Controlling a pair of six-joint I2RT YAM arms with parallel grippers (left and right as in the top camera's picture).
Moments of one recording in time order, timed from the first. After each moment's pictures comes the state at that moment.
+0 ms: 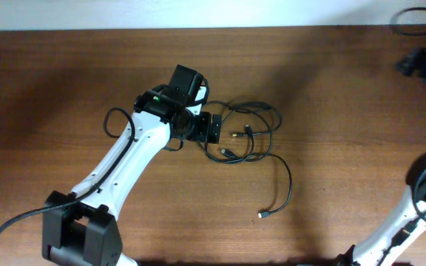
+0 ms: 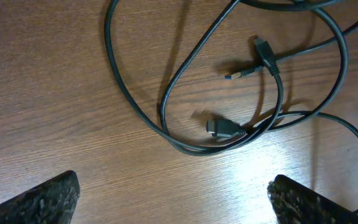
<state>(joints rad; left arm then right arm) -0.40 1.69 1.39 -0.93 0.12 -0.25 -0.50 2.25 2.22 -1.17 -0.49 -0.17</state>
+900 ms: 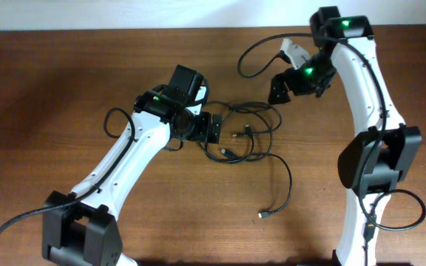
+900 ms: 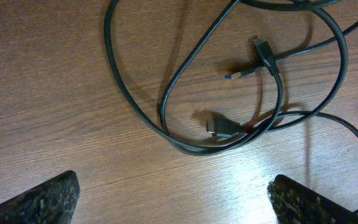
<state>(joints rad) -0.40 1.69 1.39 -0.93 0.12 -0.25 0.11 2.25 2.22 -1.50 -0.39 -0.35</state>
